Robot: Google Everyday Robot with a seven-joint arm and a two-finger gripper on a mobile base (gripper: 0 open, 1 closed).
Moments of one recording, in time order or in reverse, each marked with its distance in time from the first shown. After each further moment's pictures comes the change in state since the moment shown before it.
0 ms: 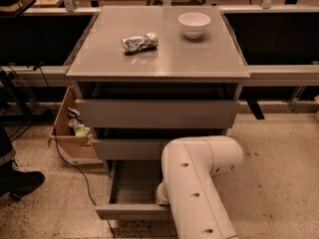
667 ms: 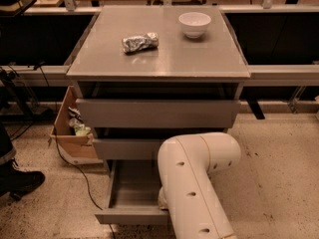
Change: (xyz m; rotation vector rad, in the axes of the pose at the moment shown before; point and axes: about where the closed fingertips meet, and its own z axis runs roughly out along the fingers) arm 0.008 0.025 -0.008 -0.085 0.035 -0.025
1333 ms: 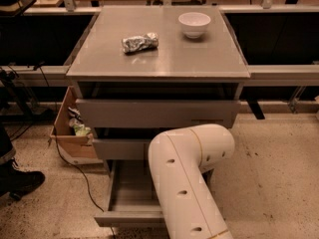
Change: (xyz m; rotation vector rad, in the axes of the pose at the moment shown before) arm 0.003 0.020 -0.021 -0.070 0.059 -0.008
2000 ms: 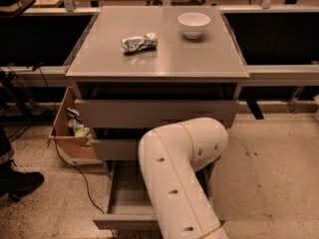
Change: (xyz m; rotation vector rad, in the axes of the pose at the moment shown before) arm 0.006 0.020 -0.017 -0.057 0.052 0.010
